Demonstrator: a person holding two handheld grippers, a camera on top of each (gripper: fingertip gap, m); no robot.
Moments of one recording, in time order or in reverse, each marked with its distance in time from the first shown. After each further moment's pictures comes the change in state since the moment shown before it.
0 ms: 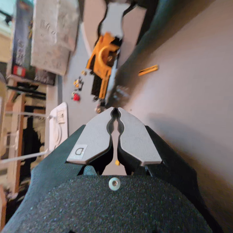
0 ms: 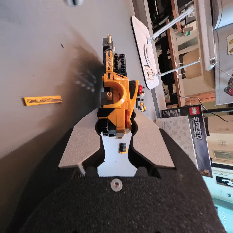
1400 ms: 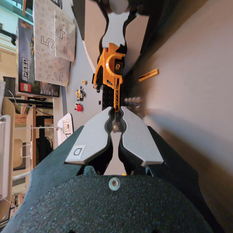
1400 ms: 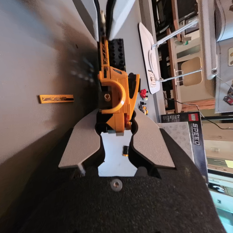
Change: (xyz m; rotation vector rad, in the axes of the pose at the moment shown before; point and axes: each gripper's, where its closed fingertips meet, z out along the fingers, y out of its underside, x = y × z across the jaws) left arm -0.008 -0.009 0.020 0.018 -0.009 0.119; right arm -0.008 0.003 0.008 0.021 0.003 -0.068
